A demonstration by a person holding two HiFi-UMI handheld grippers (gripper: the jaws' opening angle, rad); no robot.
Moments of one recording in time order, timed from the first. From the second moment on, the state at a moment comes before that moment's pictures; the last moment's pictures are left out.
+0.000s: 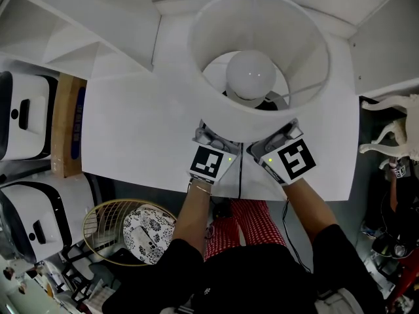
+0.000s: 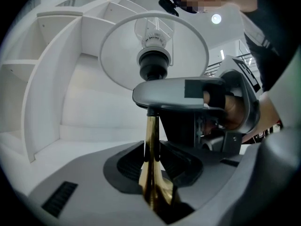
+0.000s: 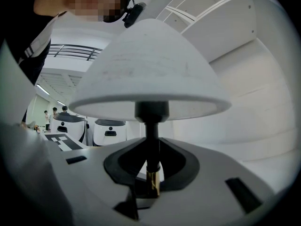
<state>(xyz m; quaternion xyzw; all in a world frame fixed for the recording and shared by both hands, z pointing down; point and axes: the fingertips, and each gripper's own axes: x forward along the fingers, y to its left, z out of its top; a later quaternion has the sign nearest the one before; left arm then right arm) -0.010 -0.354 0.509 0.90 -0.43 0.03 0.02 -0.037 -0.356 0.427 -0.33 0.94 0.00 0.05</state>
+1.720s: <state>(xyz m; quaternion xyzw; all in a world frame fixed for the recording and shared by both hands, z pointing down) -0.006 -0.344 0.468 0.90 -0.43 0.03 0.01 -0.040 -0.336 0.383 -0.32 0.94 0.04 0.06</state>
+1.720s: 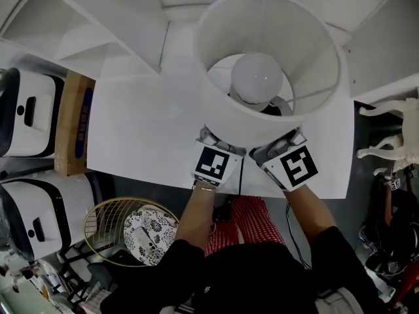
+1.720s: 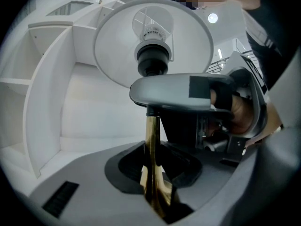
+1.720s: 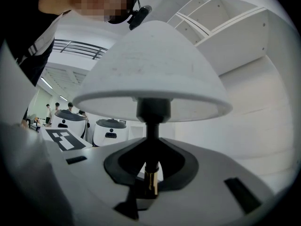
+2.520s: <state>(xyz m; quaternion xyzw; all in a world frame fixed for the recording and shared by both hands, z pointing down) -0.004 -0.315 0.408 0.90 -0.43 0.02 0.00 -0.041 -0.302 0.324 -0.32 0.95 0.04 0.06</state>
